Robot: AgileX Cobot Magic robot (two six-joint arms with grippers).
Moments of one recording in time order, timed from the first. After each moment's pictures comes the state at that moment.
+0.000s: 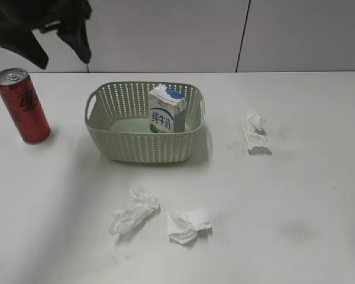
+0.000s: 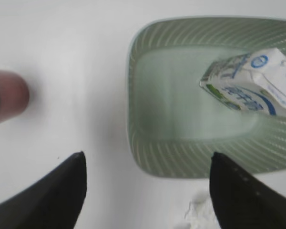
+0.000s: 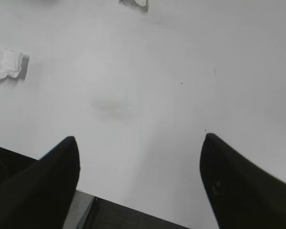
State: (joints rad) left arm -0.31 1.82 -1.68 -0.17 1.19 -0.10; right arm 0.31 1.17 -1.14 0.06 1.18 -0.09
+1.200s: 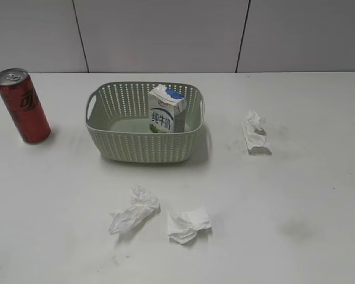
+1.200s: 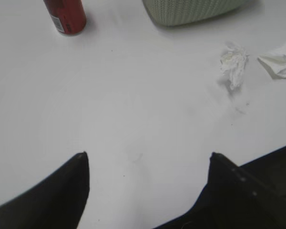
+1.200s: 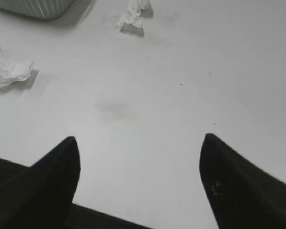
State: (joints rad) left arm -0.42 0.29 -0.51 -0.02 1.07 0.07; right arm 0.31 0.15 -0.42 0.06 0.95 -0.04
